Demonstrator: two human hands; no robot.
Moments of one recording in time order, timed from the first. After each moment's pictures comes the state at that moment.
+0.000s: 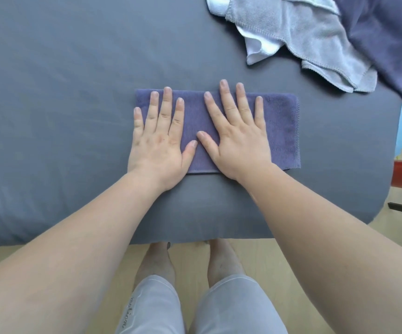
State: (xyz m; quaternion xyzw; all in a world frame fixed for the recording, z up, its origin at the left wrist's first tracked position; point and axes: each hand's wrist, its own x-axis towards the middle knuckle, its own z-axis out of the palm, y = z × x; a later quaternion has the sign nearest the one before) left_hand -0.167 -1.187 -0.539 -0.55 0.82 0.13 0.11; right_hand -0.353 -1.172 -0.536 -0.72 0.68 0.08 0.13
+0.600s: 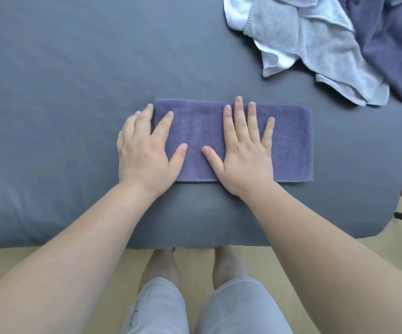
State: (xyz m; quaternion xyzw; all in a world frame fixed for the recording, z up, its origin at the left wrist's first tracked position) left_hand -0.131 -1.194 -0.514 -0.65 0.73 0.21 -0.02; right_hand -0.323 -1.165 -0.528 -0.68 0.71 0.07 0.16
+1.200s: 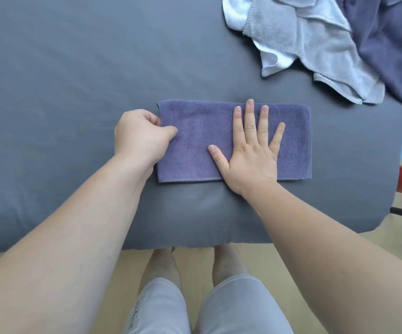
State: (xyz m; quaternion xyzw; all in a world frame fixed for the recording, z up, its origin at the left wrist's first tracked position) left_hand -0.139 -1.238 -0.496 -0.78 0.39 0.47 -0.15; right_hand -0.329 -1.158 -0.536 -0.63 0.76 0.09 0.15
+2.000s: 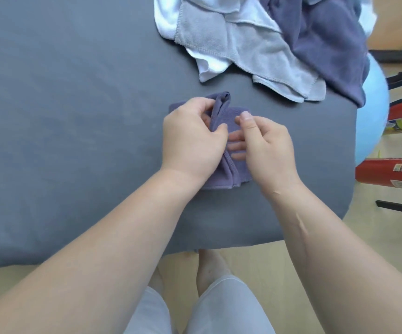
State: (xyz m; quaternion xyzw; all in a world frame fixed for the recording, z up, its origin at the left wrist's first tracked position) left_hand -0.311 -1.205 -0.446 -0.64 0.57 0.45 -0.24; right_hand -0.433 -1.159 -0.461 -0.31 0.76 -0.36 0.44
